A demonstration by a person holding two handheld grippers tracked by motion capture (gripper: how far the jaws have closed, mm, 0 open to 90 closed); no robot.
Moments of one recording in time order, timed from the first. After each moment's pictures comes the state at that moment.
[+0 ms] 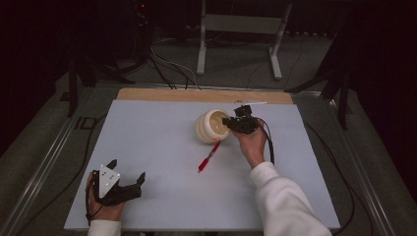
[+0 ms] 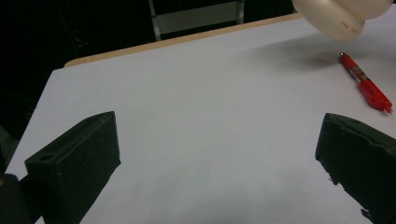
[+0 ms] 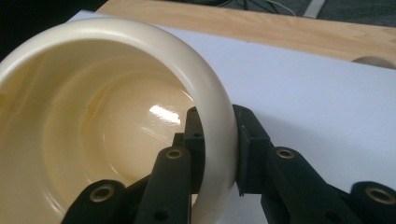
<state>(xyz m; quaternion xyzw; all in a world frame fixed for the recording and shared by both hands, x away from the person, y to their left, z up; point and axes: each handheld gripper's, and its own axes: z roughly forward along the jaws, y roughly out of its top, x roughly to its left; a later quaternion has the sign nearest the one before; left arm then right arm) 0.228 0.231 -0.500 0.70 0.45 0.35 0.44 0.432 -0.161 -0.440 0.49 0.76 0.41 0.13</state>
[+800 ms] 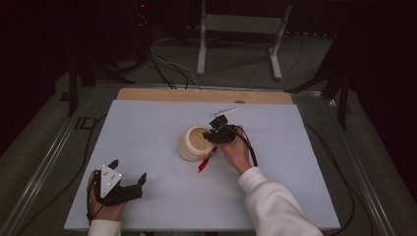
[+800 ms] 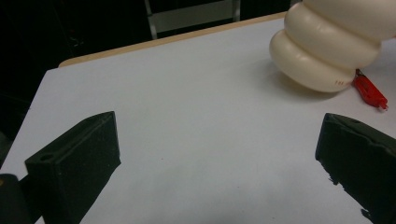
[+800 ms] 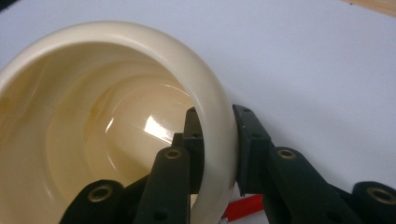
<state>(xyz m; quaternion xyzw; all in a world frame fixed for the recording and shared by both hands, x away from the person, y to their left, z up) 0.228 0.229 -0.501 0.70 0.45 0.34 0.44 0.416 -0.100 -0.460 0.41 0.83 0.35 0.09</state>
